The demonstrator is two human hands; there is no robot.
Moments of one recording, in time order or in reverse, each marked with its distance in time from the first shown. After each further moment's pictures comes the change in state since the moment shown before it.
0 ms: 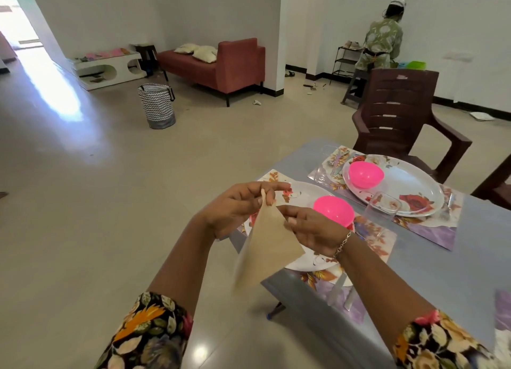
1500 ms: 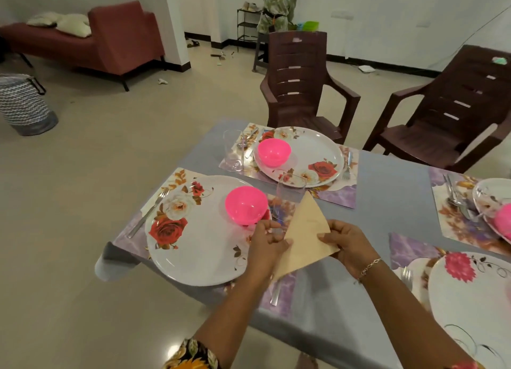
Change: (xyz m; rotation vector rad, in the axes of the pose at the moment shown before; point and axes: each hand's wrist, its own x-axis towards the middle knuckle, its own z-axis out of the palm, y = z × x) left_hand 0.123 -0.136 0.168 -0.009 0.377 -0.451; right_hand -0.159 0.053 -0.127 0.207 1.063 0.026
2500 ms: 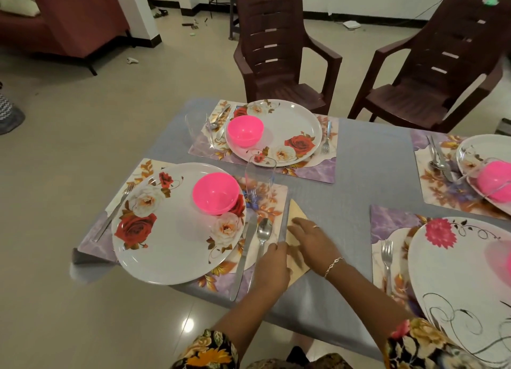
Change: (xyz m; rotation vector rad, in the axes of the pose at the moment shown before) left_hand 0.008 -0.066 0.064 1.175 -0.223 0.120; right_hand 0.045 0.087 -0.034 -1.561 0.083 -0.629
